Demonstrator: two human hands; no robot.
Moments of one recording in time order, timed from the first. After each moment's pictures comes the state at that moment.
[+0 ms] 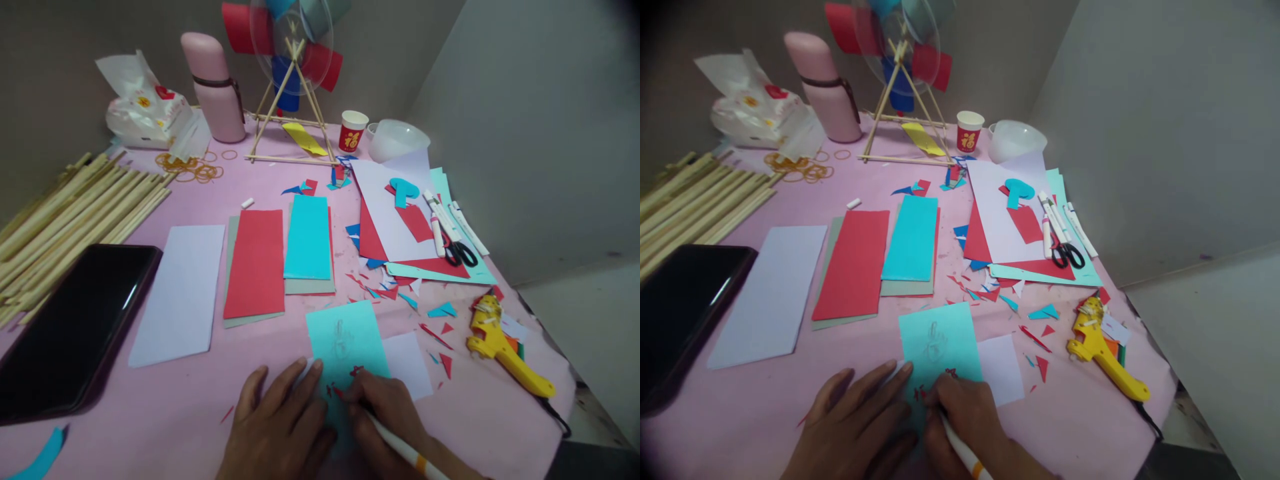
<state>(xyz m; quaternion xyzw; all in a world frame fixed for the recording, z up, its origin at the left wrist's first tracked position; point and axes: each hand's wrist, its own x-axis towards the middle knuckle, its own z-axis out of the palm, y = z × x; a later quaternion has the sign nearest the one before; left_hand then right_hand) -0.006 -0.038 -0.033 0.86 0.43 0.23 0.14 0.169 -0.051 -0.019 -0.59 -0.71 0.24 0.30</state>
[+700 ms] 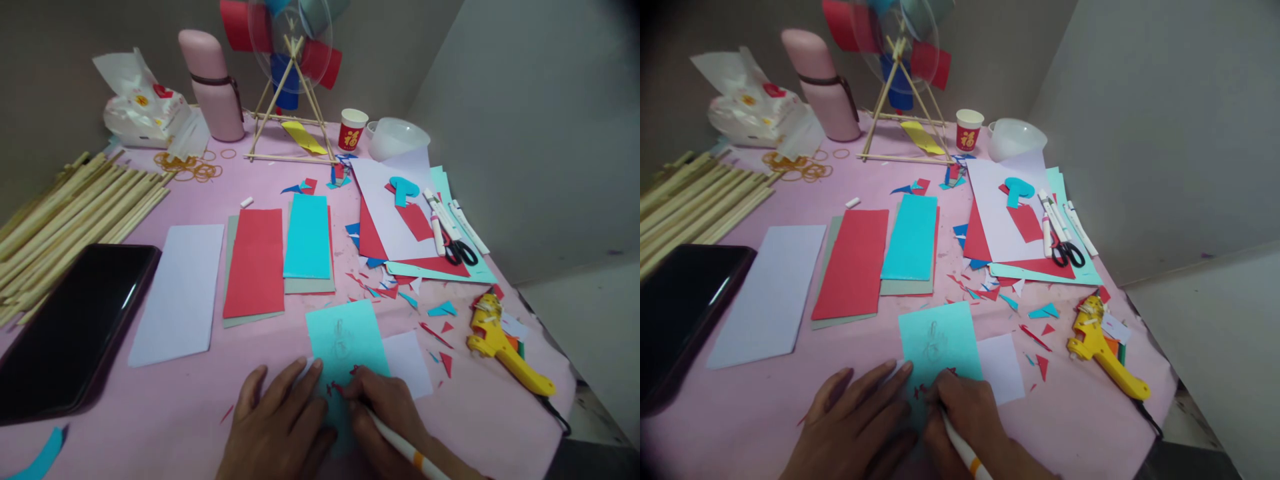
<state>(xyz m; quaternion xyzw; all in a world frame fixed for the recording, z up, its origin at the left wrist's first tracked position) -0.005 -0.037 -0.031 0.86 0.43 0.23 0.14 0.170 -0.052 -0.021 -0.61 -0.70 0.26 0.27</state>
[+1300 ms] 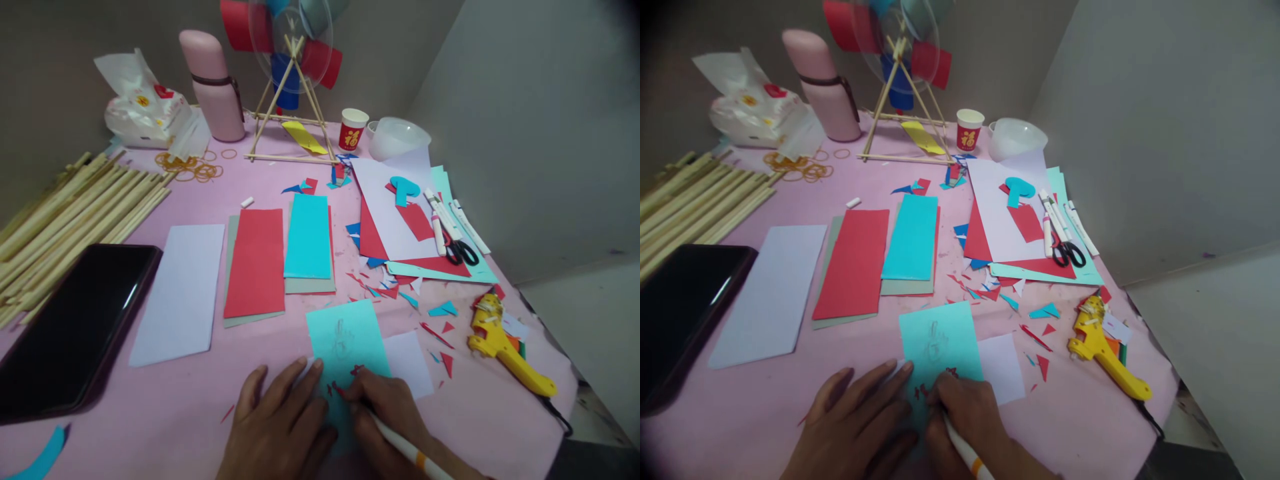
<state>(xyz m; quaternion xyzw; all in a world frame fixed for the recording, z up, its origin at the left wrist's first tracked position) -0.007 -0.034 -0.032 0.87 0.42 0.22 0.14 0.174 -0.054 -0.027 -0.60 -0.71 0.26 0.28</state>
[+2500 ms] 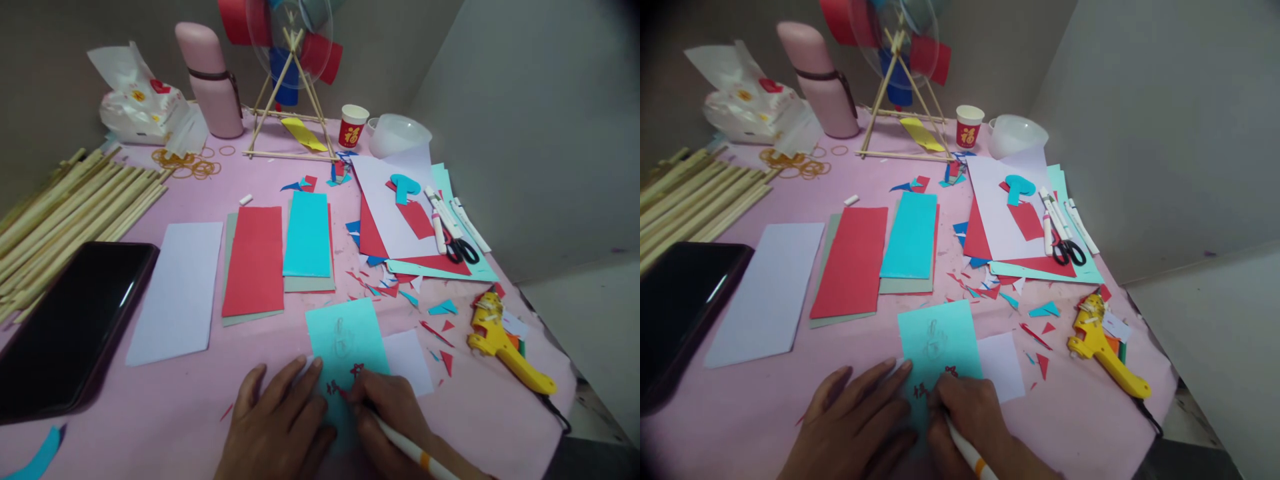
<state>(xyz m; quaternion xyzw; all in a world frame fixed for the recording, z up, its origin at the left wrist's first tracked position) -0.005 -0.037 -0.030 0.86 0.43 0.23 0.15 0.177 -0.054 -0.021 -0.59 -0.72 0.26 0.28</state>
